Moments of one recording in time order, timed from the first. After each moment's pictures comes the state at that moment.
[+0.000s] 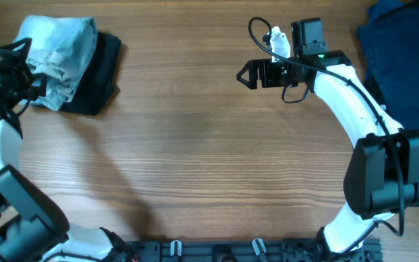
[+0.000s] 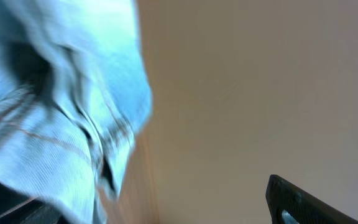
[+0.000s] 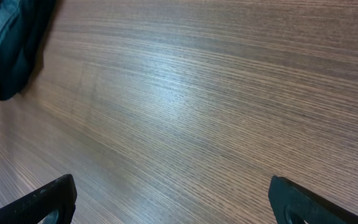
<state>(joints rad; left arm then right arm) 0.63 1.71 1.11 0.15 0.83 -1.28 0.17 1.88 1.41 -0.59 -0.50 0.06</state>
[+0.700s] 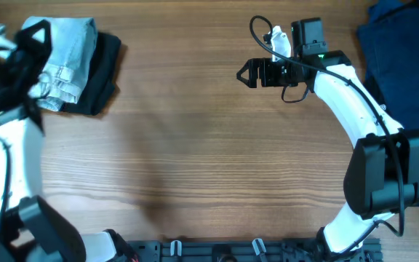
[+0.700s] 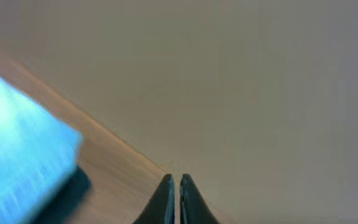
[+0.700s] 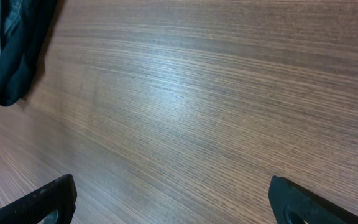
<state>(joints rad) 0.39 1.55 1.10 0.27 0.49 -0.73 0.17 1.88 1.41 -0.59 -0.50 0.09</state>
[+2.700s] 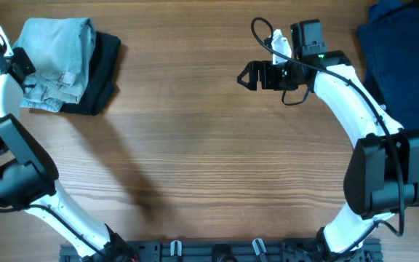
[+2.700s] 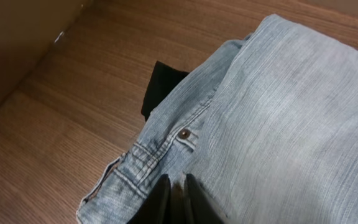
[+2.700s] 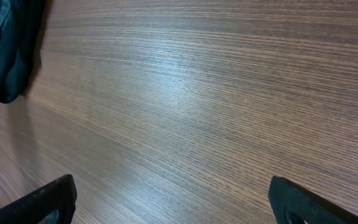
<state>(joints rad) 0.50 2.10 1.56 -0.20 -0.09 0.06 0.17 1.88 1.41 -0.64 -0.50 0.13</state>
